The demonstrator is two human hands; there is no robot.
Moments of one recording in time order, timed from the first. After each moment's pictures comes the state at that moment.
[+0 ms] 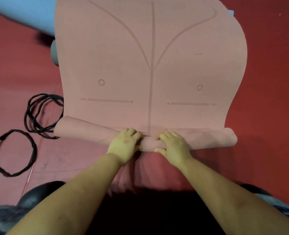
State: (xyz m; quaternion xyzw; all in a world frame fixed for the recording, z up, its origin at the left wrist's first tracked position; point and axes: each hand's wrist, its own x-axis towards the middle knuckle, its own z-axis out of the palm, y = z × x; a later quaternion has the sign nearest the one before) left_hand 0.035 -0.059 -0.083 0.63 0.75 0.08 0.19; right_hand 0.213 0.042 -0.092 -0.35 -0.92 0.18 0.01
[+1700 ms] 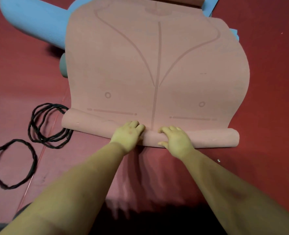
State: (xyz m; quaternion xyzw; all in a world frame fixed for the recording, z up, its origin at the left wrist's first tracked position) left_hand -0.005 -0.002 -0.081 0.64 0.75 0.08 0.12; right_hand 0.172 0.097 -0.083 -0.37 -0.91 0.18 -0.04
